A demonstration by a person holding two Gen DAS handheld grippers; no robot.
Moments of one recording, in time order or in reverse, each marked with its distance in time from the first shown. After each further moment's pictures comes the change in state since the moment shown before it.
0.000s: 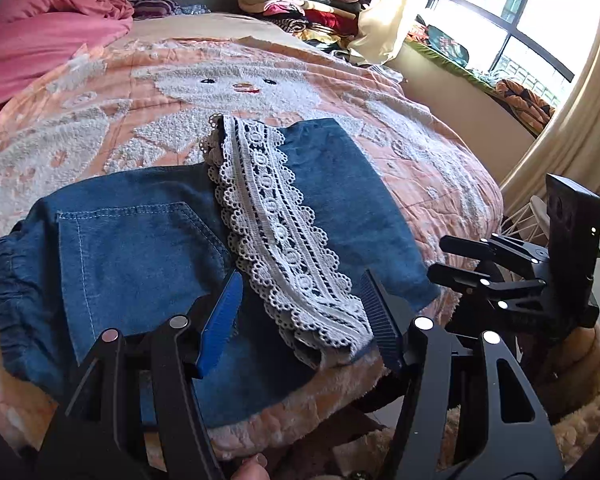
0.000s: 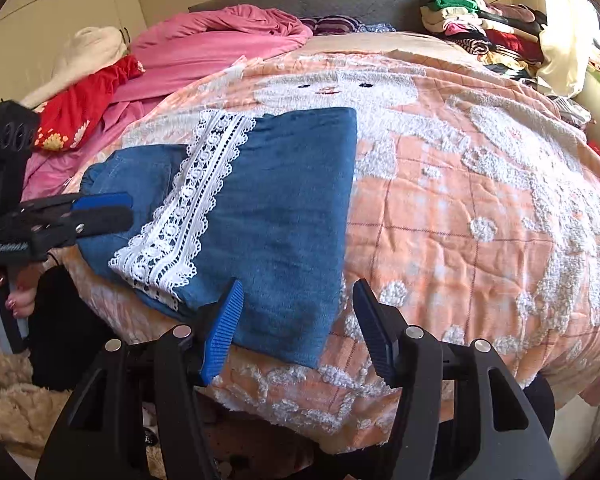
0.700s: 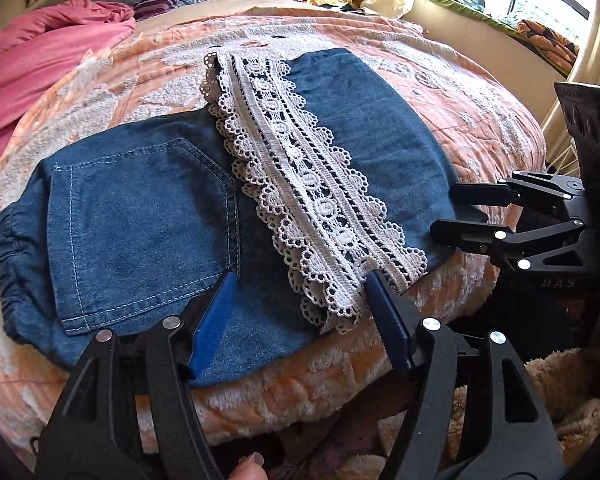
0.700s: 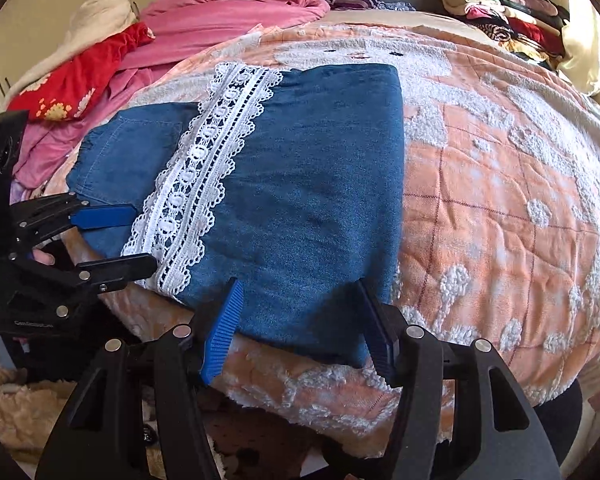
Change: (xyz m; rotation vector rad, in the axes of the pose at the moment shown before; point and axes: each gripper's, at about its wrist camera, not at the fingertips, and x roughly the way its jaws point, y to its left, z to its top) left arm 0.027 -0.009 -0.034 0.110 0.115 0.190; right arm 0.036 0.025 -0.003 -0.043 0.101 0.025
